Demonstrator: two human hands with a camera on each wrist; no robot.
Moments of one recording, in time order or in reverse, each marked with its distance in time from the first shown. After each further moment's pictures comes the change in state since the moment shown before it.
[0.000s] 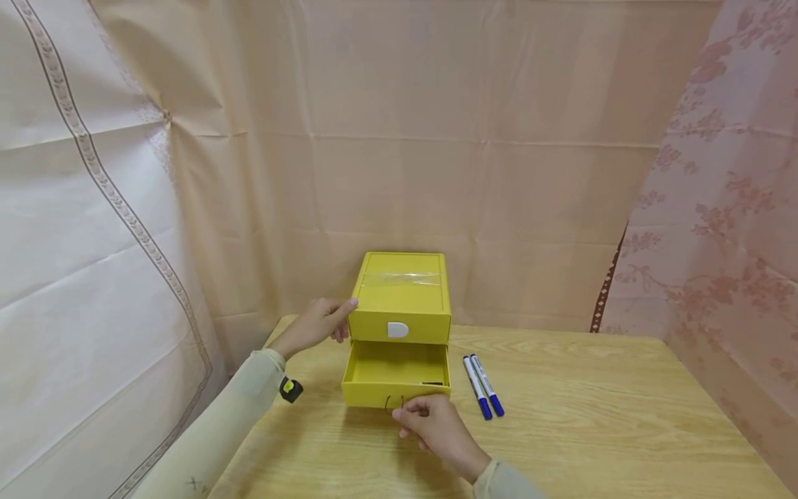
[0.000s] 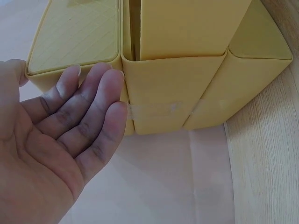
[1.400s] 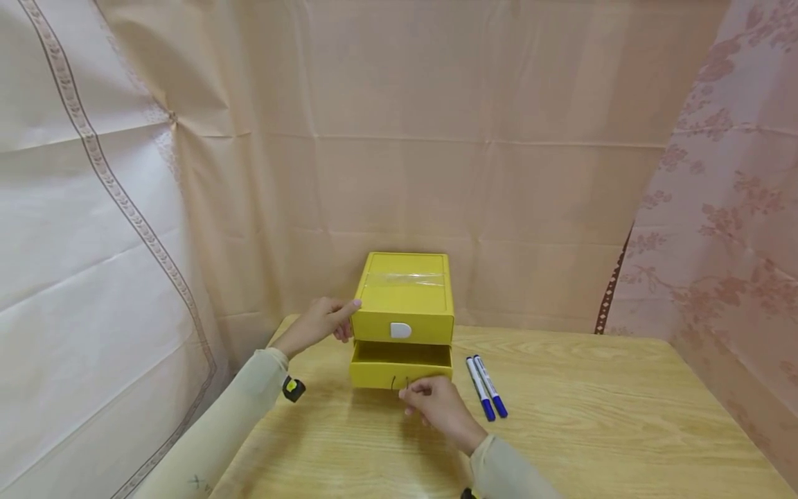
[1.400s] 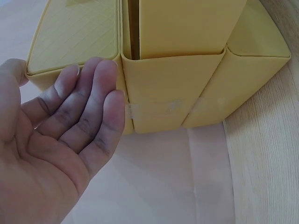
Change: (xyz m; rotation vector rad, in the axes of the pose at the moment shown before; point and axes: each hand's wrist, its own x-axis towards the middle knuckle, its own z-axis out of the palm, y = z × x) left_hand 0.000 0.000 -0.001 -0.042 0.008 -0.024; right_hand 0.031 0.001 -0.014 -0.016 0.017 0.014
